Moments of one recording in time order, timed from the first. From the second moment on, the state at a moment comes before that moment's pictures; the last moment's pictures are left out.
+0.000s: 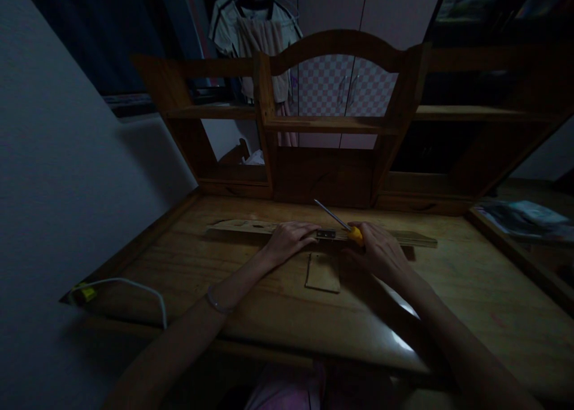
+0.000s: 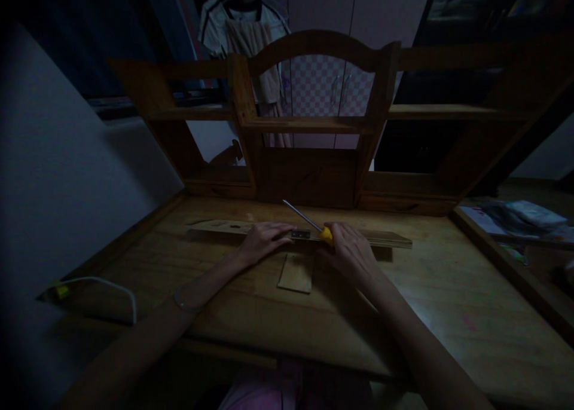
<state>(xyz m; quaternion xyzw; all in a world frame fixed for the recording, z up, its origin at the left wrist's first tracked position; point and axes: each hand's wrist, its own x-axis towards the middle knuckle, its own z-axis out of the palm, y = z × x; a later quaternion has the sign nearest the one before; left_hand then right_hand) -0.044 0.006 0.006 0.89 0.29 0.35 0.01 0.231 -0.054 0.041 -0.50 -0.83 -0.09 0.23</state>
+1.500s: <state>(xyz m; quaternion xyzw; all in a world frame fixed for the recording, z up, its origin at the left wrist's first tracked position) -0.046 -0.035 0.058 0.88 0.23 0.39 -0.16 0.241 -0.050 0.026 -0.52 -0.83 -0.07 0.19</state>
